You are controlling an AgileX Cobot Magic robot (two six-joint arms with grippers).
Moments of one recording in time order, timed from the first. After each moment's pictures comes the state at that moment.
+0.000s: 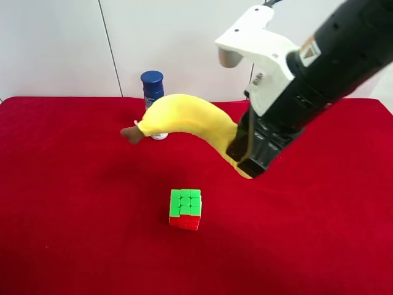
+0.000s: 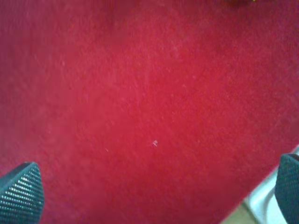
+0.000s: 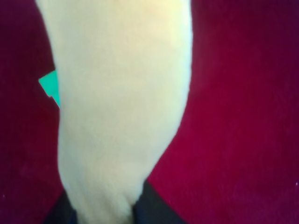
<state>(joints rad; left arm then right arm) -0.55 0.66 -0.80 0.05 1.17 0.28 0.73 1.38 -1.06 0.16 0.86 -0.47</state>
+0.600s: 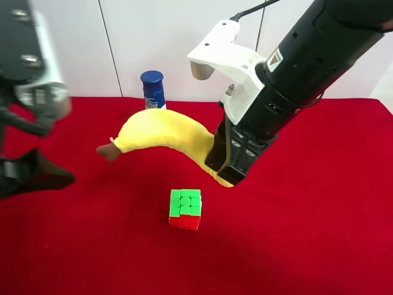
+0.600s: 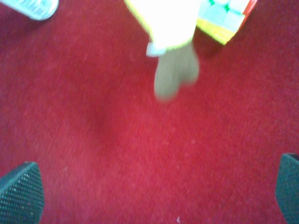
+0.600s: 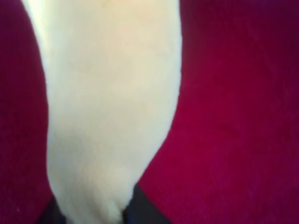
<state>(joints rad) -0.84 1.11 -0.99 0.14 1.02 0.29 0.73 1.45 -1.08 0.30 0.86 -0.63</state>
